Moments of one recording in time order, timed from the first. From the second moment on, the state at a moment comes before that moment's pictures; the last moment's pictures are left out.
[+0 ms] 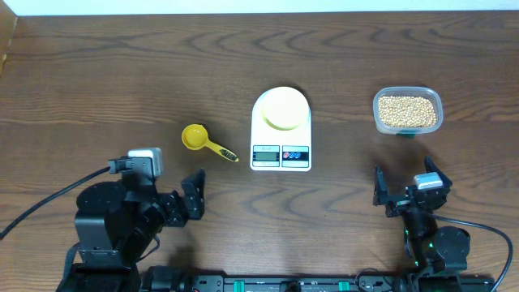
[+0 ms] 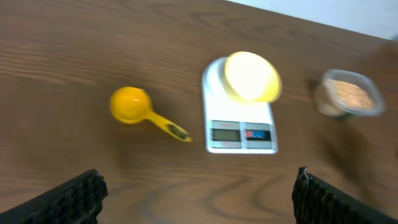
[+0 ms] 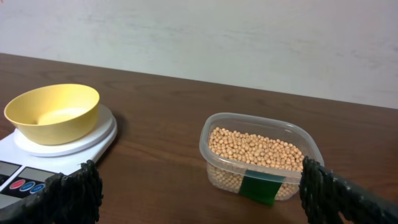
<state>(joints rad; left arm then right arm) -0.05 0.58 0.95 -0.99 0.27 -0.20 0.05 0.01 0.01 -0.06 -0.11 -0.07</state>
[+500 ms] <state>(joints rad) -0.05 0.58 0.95 -0.99 0.60 -0.20 0.05 0.01 0.01 -0.06 -0.11 -0.07</state>
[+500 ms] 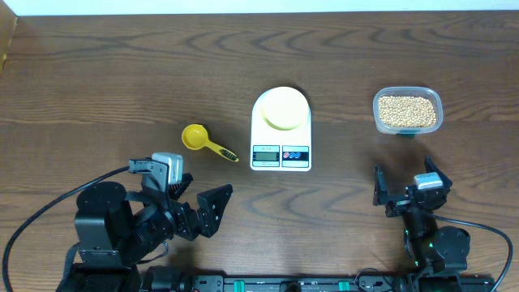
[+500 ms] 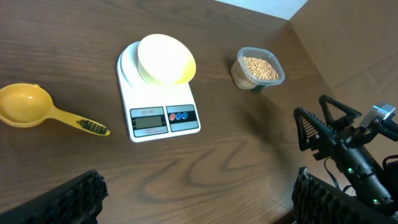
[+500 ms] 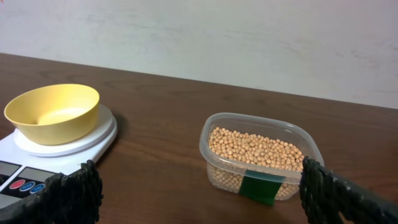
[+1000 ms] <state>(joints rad) -0.05 0.58 0.95 -0.98 0.30 -0.38 0.05 0.01 0.01 -0.06 -0.11 -0.07</state>
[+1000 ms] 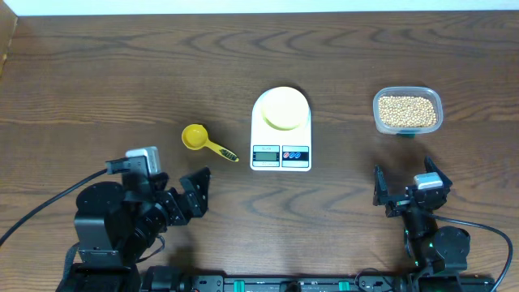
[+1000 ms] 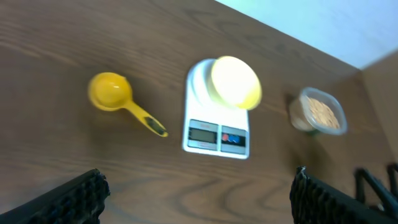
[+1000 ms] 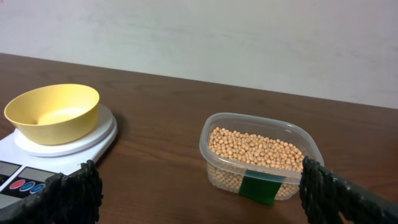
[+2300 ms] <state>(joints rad) -0.05 0.98 1.23 -1.24 -0.11 -0.56 0.05 0.01 0.01 -0.06 -0.11 -0.07</state>
